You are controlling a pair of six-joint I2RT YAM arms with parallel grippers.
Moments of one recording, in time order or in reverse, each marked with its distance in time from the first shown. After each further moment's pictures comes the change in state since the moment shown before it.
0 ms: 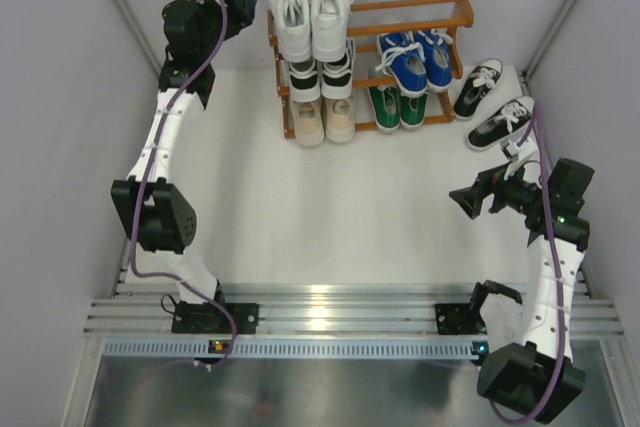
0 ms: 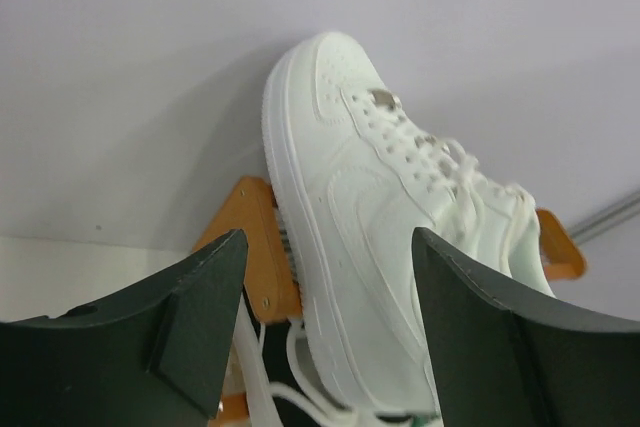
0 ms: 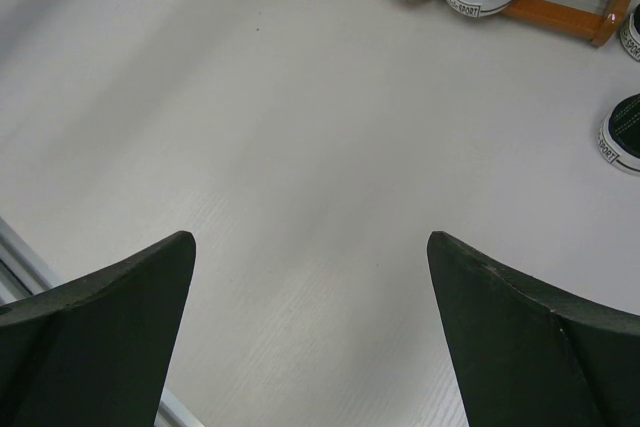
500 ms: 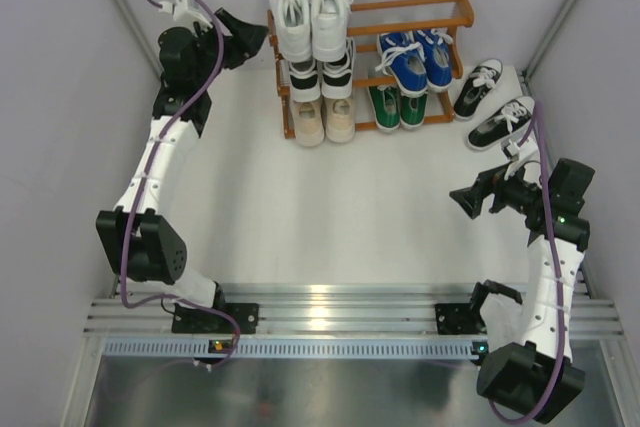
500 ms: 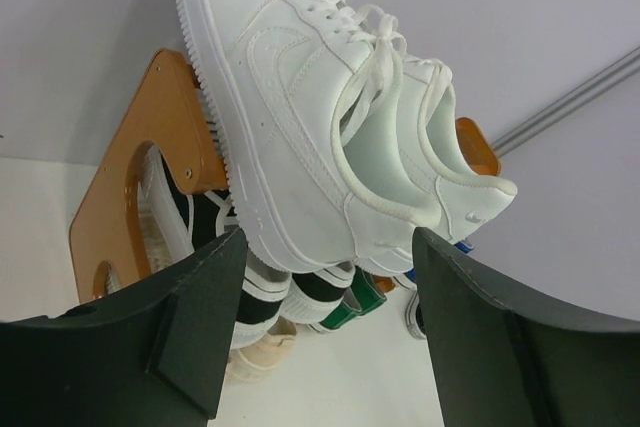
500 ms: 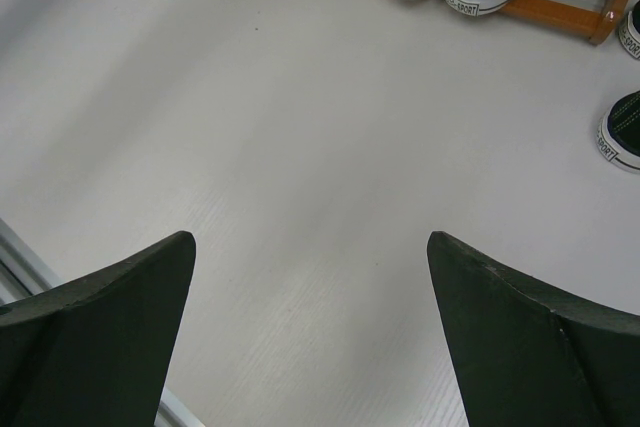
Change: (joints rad) left arm -0.009 -0.272 -0.351 0.028 0.197 -0.095; right arm -0.004 0.000 0.000 -0.002 0.000 -0.001
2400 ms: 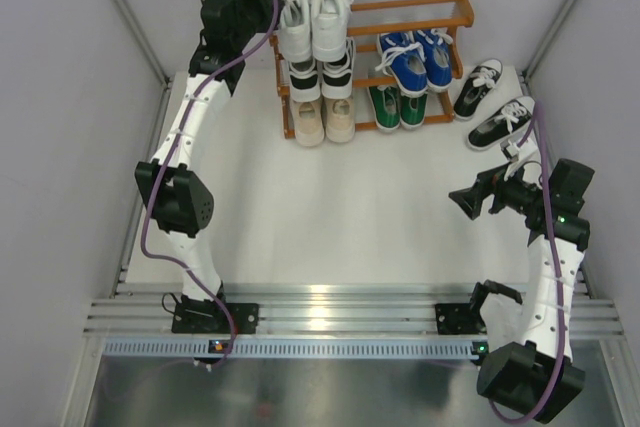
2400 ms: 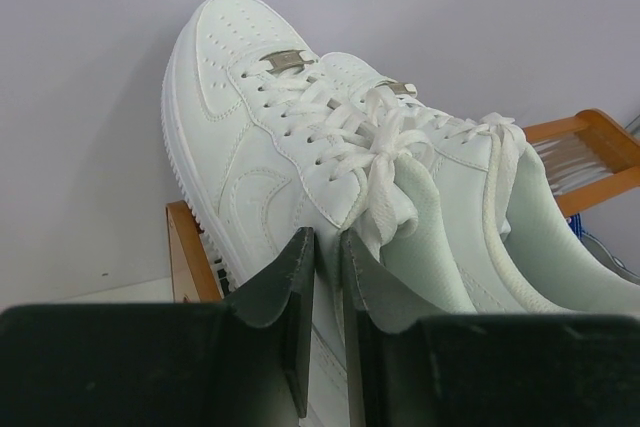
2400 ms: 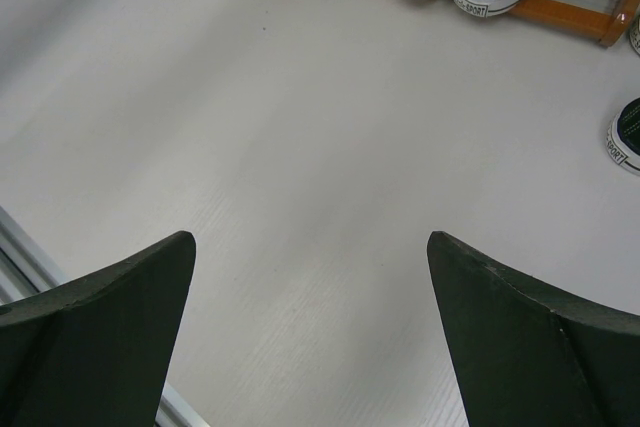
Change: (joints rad) left arm -0.124 0.391 0.529 -0.126 -0.144 0.411; right arm 0.000 0.002 0.000 -0.009 -0.015 -0.008
